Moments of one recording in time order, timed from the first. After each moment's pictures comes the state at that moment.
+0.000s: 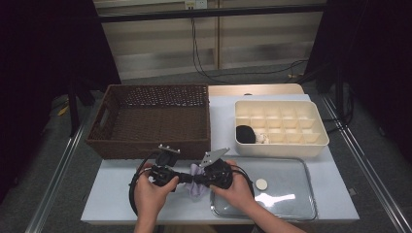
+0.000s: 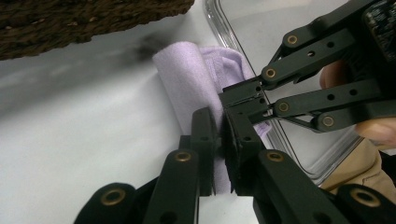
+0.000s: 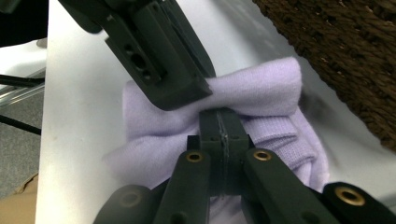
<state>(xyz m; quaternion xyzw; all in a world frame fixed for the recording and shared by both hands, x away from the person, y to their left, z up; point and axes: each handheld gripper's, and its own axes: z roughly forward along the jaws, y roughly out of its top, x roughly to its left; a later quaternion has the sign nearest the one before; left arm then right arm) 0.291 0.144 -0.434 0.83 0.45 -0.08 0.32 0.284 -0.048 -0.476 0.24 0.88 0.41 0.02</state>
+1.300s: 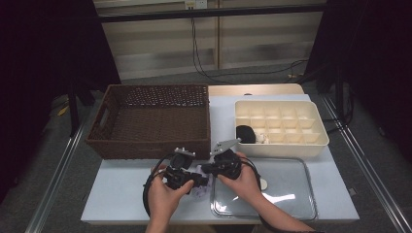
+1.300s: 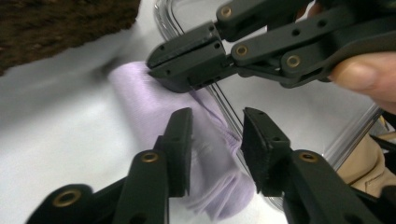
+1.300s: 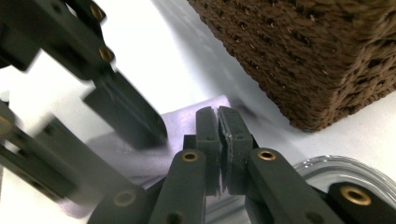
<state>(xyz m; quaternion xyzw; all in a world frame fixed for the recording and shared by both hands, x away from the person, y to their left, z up) 0.284 0.112 -0.437 0.85 0.41 -0.07 0.33 0.305 -0.075 -0.472 0.29 0.86 0.42 0.04</state>
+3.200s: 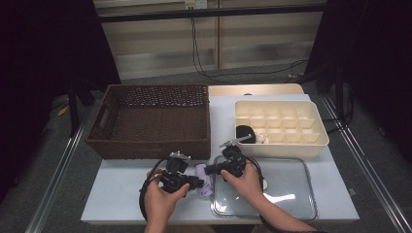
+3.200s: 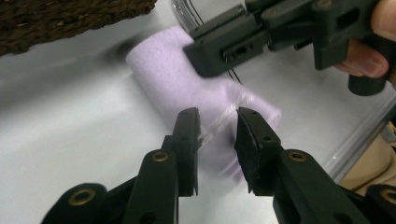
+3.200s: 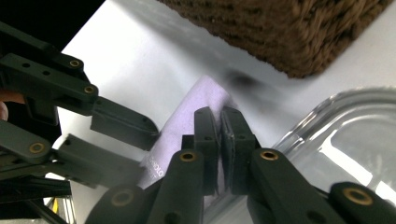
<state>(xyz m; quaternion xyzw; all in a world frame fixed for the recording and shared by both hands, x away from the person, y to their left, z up) 0.277 0.126 -0.446 0.84 0.42 -0.06 0.33 0.311 -0.092 -0.479 0.44 0.78 0.43 -0.09</state>
